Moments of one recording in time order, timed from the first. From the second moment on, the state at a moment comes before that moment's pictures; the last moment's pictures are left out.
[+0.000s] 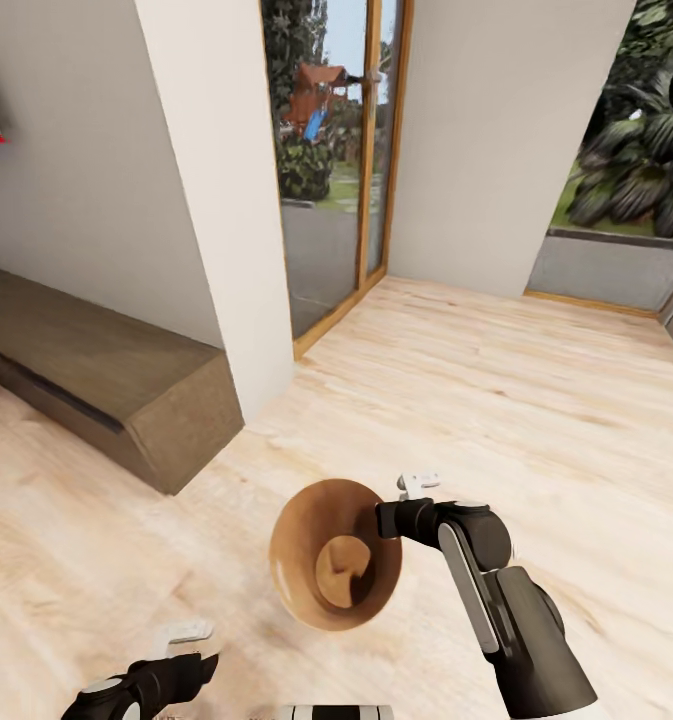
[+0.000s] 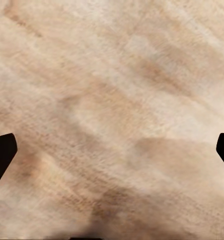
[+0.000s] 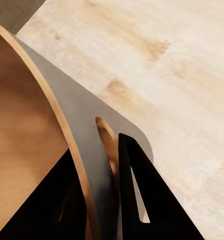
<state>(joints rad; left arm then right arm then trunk) 0.00 0.04 0.03 -1.44 0.14 0.75 0.01 -0.44 0.09 0.18 -1.54 -0.13 1.05 0.09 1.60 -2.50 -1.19</state>
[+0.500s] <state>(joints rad) 0.00 0.04 0.03 -1.44 0.15 0.75 0.01 -0.44 0.10 0.18 -1.54 -0.13 1.05 0.09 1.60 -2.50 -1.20</state>
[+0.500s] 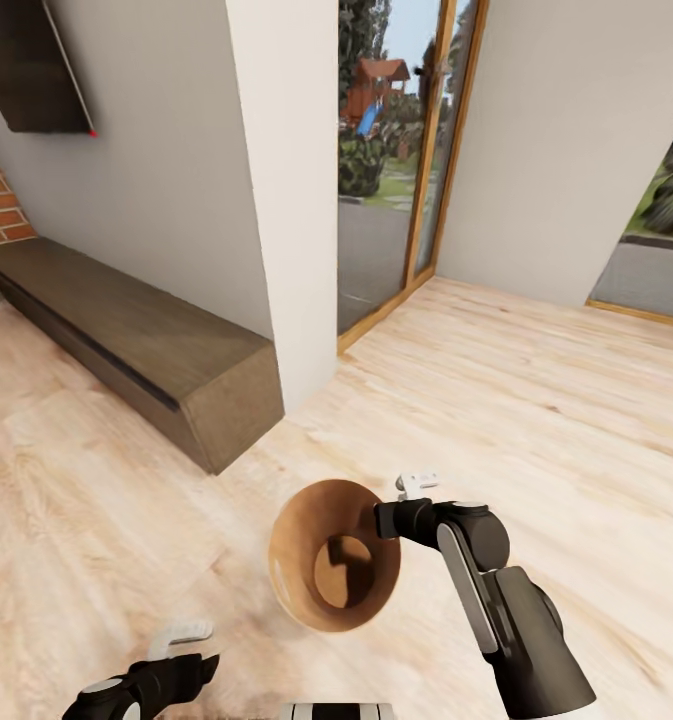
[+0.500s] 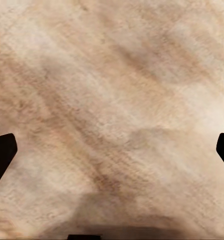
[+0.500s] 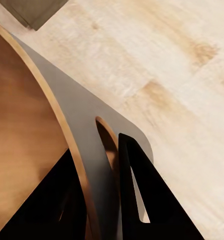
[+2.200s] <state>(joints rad) 0.00 0.06 0.08 -1.44 0.15 0.75 0.01 -0.44 0.09 0.19 -1.54 -0.13 1.05 0.09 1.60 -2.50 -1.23</state>
